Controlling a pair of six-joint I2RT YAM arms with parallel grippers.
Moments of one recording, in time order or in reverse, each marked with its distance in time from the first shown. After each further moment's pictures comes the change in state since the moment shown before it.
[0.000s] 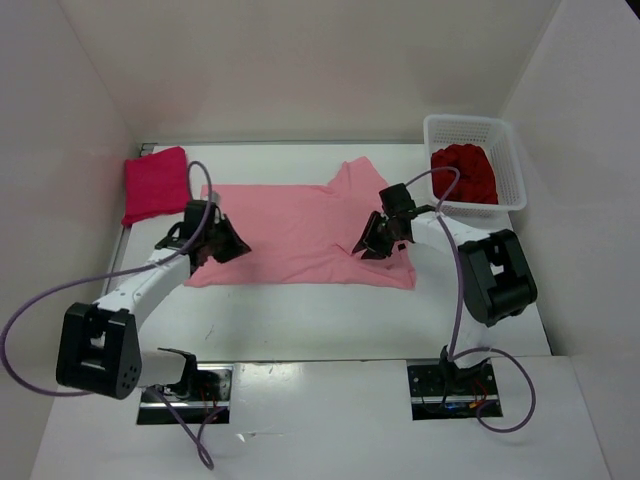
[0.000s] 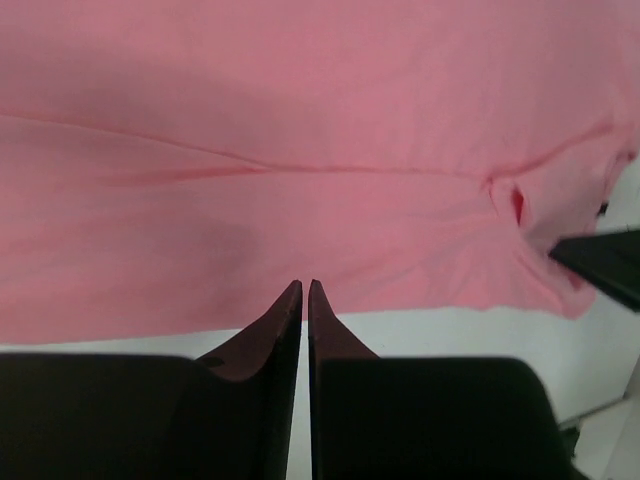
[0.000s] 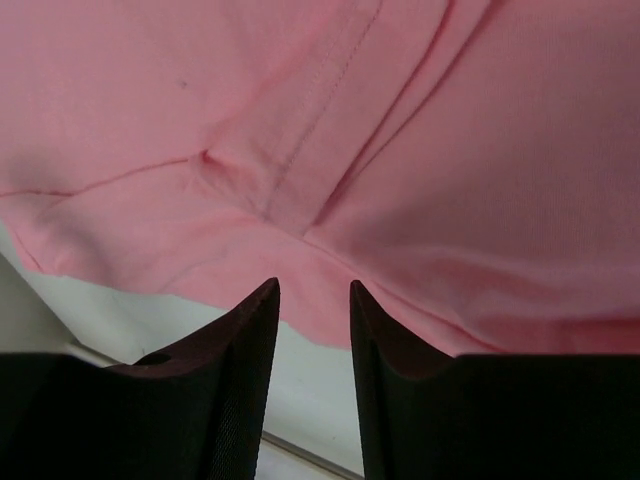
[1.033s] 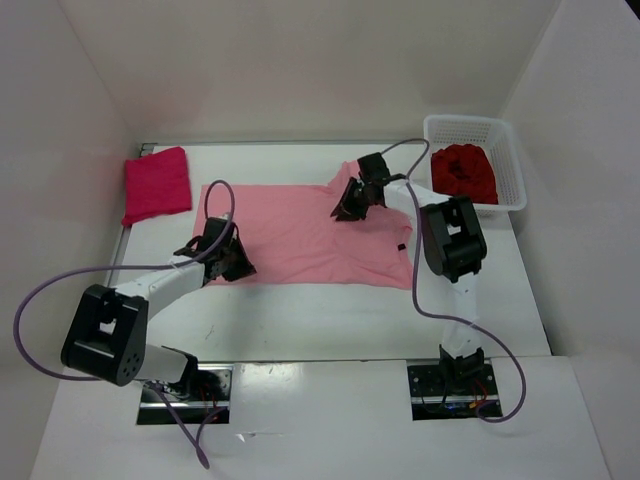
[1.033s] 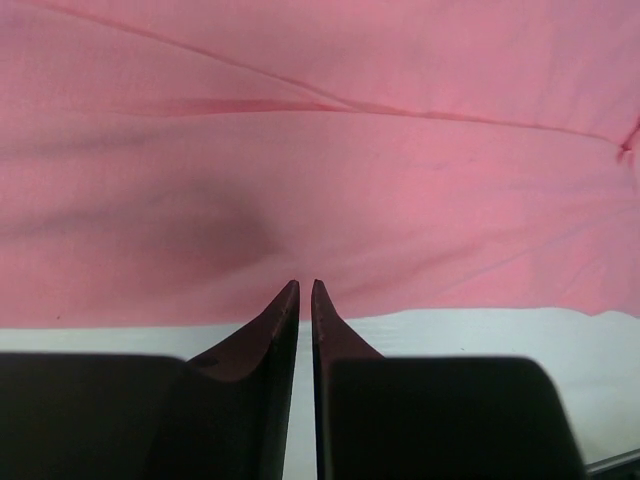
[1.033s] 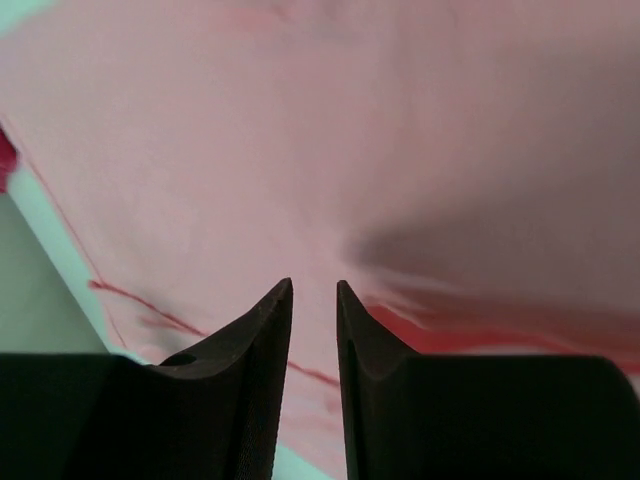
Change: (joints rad) left arm -0.145 0.114 -0.114 0.080 -0.101 -0.023; right arm 0.006 0.428 0.461 0.067 -0.067 -0.006
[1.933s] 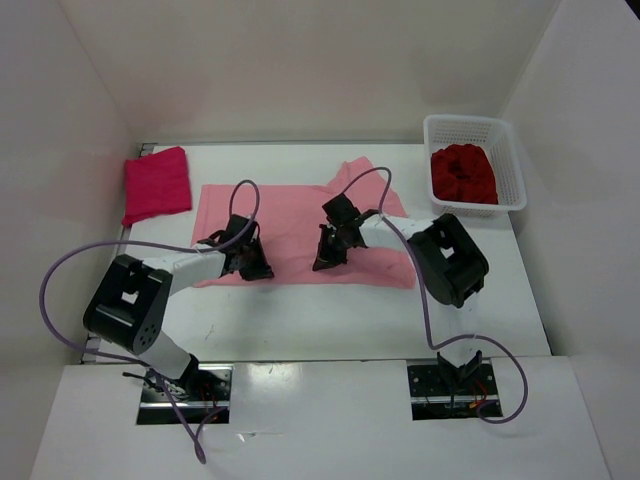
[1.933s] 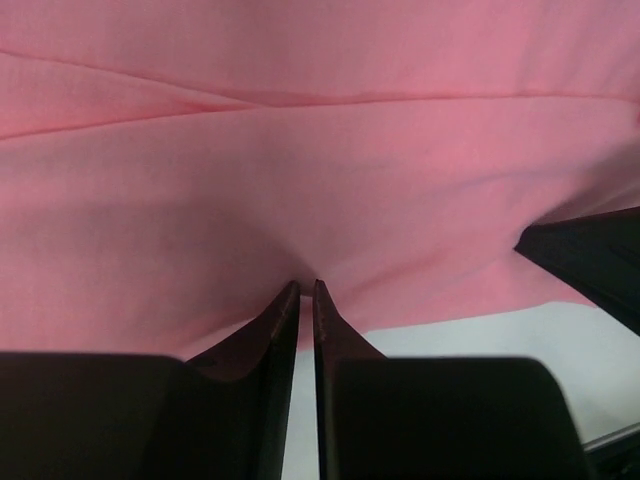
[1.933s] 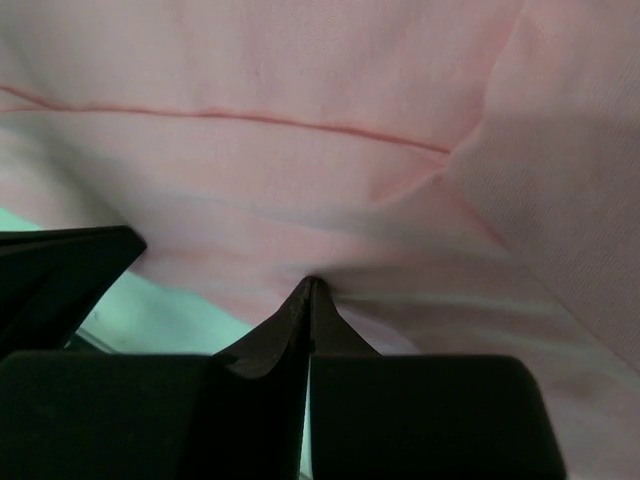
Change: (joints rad) left arm -0.103 0.188 0.114 -0.006 0.031 -0.006; right arm 0.285 -0.143 -0.239 -0.020 0.073 -0.035
